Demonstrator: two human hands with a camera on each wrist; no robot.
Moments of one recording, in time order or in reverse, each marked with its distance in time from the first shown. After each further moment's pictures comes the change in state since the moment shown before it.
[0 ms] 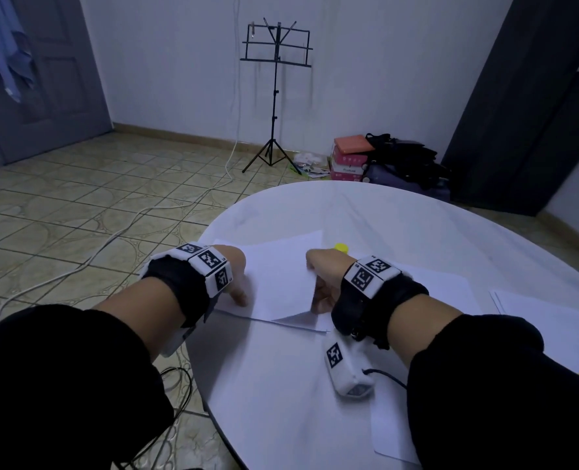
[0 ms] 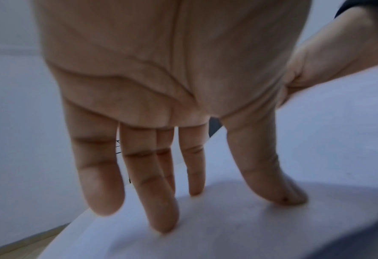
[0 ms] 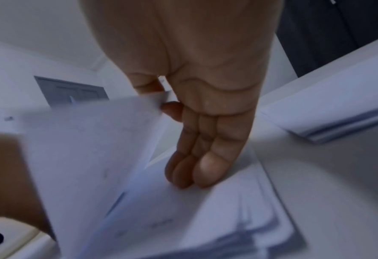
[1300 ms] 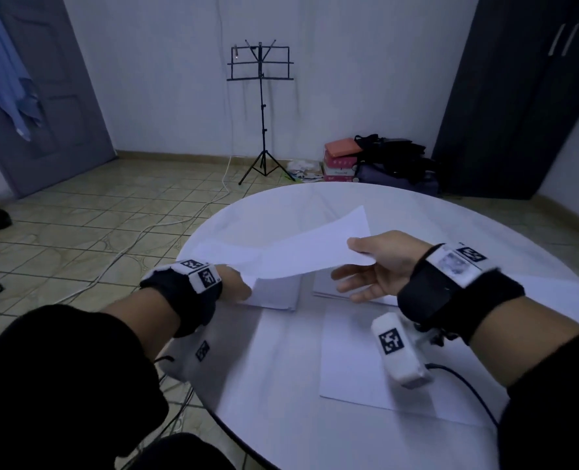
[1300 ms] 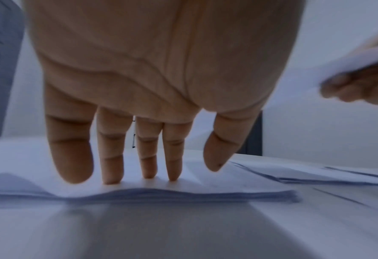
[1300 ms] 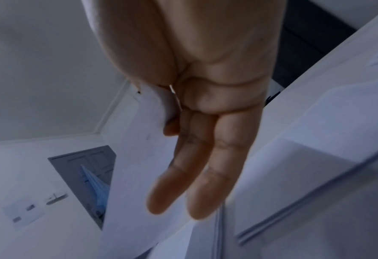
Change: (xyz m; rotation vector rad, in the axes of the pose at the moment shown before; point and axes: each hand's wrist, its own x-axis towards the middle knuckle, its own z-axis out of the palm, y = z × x) left_hand -0.058 0.061 0.004 -0.188 0.006 -0.051; right_hand -0.105 0.054 -0.105 0.335 -0.030 -0.134
